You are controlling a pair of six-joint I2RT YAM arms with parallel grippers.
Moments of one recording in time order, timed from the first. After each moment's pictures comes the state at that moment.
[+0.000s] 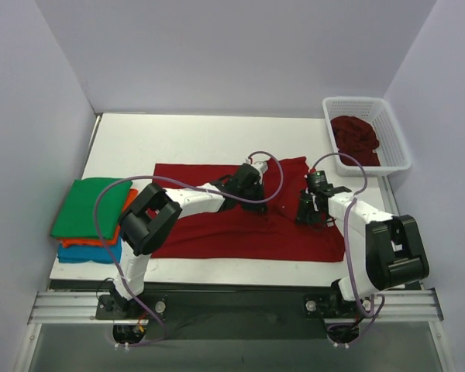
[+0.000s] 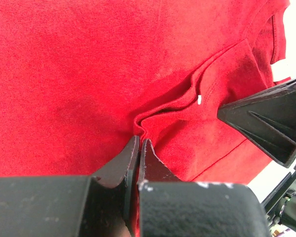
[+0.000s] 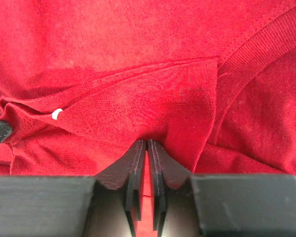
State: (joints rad) left arm -0.84 2.03 1.33 -0.05 0.15 -0.64; right arm 0.23 1.48 0.73 -0.42 -0.04 0.45
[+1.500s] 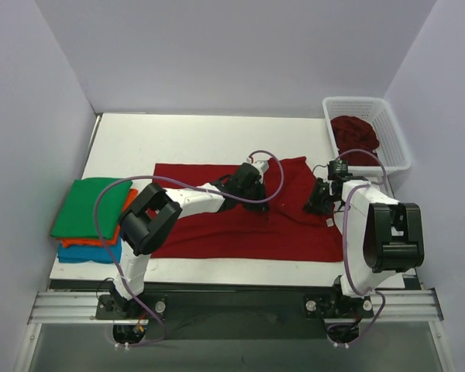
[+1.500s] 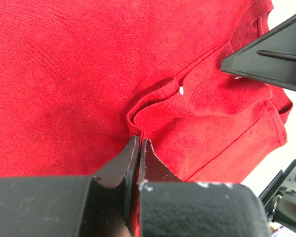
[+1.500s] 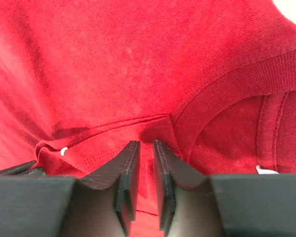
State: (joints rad) left arm -0.84 2.03 1.32 -0.01 0.17 -0.65; right arm 0.01 1.60 0.85 -0.43 -0.20 0.49
